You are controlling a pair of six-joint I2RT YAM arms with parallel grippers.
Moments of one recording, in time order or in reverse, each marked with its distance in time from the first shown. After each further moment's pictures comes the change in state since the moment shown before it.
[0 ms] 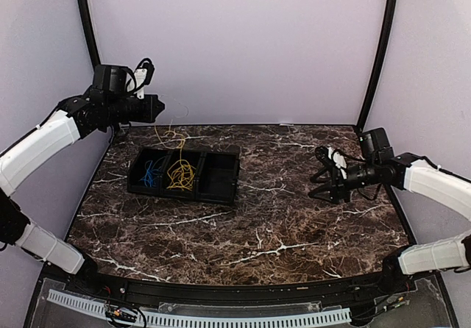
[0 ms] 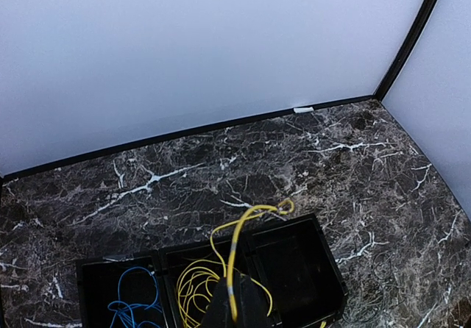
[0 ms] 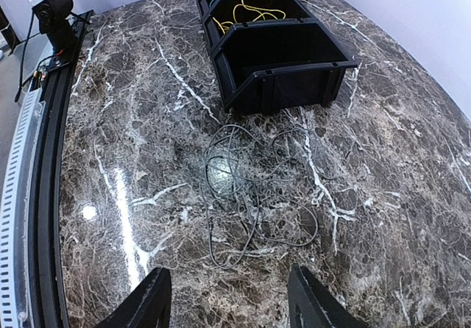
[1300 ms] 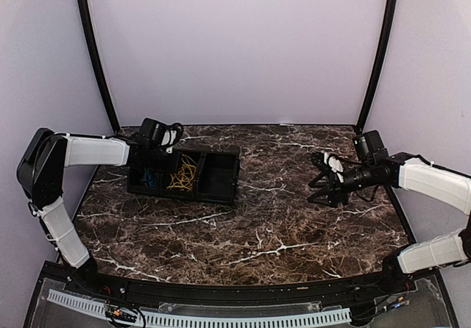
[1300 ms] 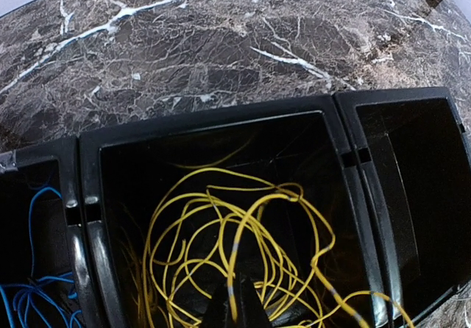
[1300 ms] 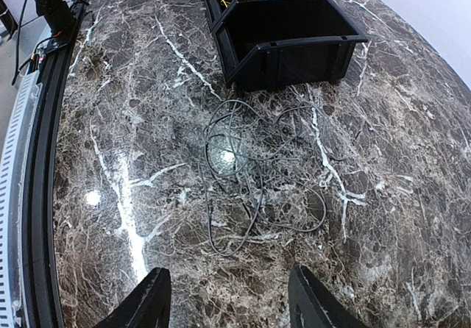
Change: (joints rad) left arm 0.014 0.376 -0.291 0.288 0.030 -0.037; right arm 0.000 0.064 0.000 -0.024 0.020 -0.051
